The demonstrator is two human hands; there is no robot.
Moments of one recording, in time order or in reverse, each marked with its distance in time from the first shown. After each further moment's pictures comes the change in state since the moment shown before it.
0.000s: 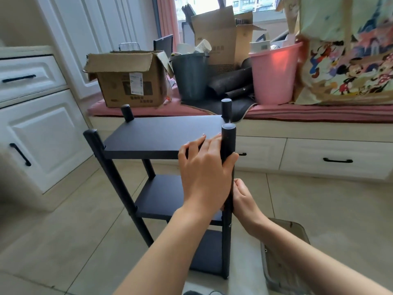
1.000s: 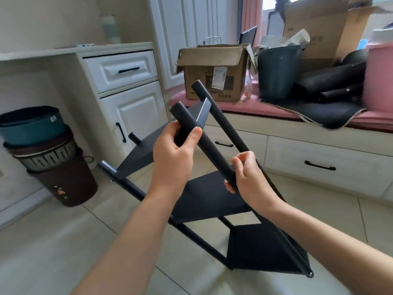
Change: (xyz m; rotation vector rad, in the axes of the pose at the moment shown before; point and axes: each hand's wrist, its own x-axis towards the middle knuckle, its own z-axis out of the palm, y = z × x) left_hand -0.004 -0.176 -0.155 -0.540 0.309 -0.453; right_hand 0.026 -0.058 0.198 -0.277 -0.280 -0.194
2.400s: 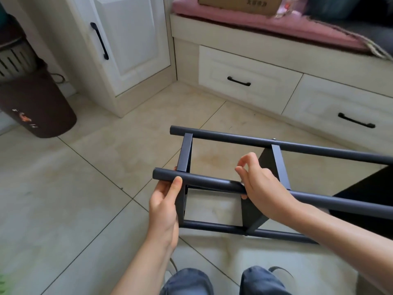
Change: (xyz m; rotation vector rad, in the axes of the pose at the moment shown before) left_hand -0.111 -0.275 -0.018 -0.572 0.228 -0.768; right_hand 0.004 0.170 0.060 -0.652 -0.291 0.128
